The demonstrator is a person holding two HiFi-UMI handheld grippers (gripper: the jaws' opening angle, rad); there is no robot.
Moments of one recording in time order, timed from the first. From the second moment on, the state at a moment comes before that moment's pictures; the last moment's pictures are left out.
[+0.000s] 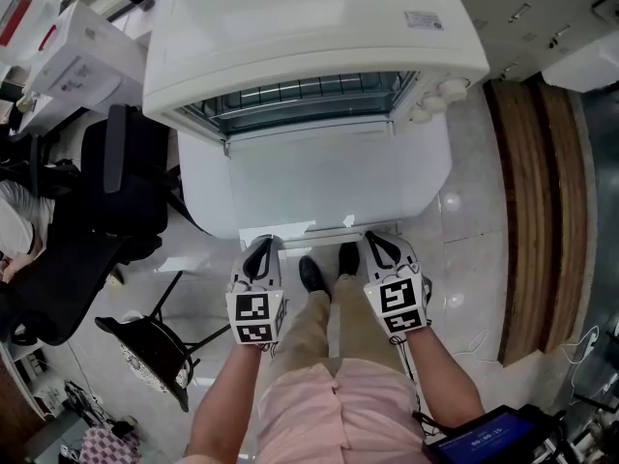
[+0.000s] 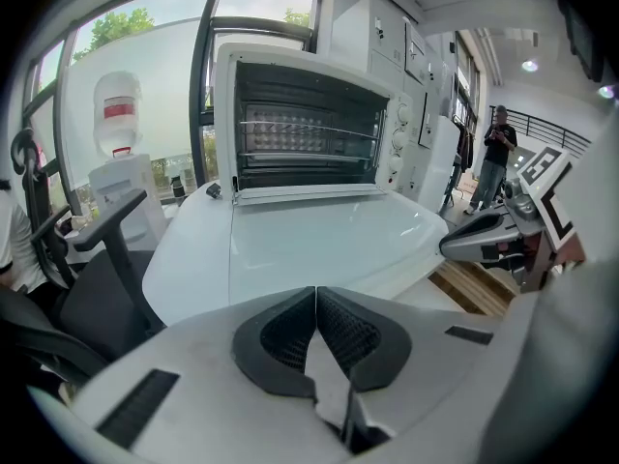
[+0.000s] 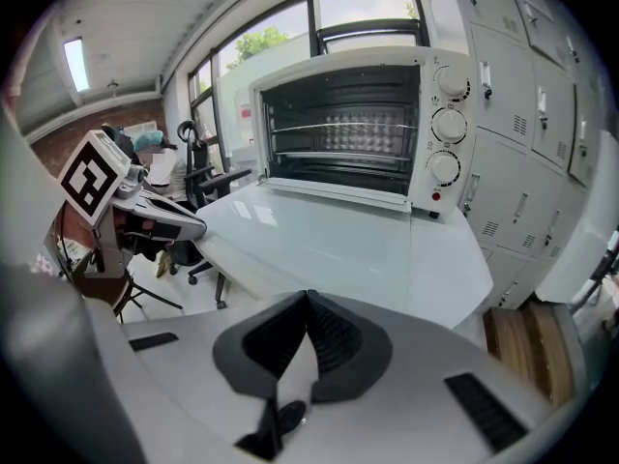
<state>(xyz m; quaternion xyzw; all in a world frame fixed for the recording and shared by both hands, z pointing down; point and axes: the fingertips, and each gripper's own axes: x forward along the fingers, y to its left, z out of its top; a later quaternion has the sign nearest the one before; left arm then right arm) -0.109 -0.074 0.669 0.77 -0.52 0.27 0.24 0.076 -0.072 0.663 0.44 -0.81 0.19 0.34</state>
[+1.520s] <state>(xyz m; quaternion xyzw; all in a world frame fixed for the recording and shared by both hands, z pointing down) -0.087 -0.126 0.344 0.79 -0.61 0.04 0.02 0.059 -0.125 0.349 0.51 -0.85 -0.01 0.09</state>
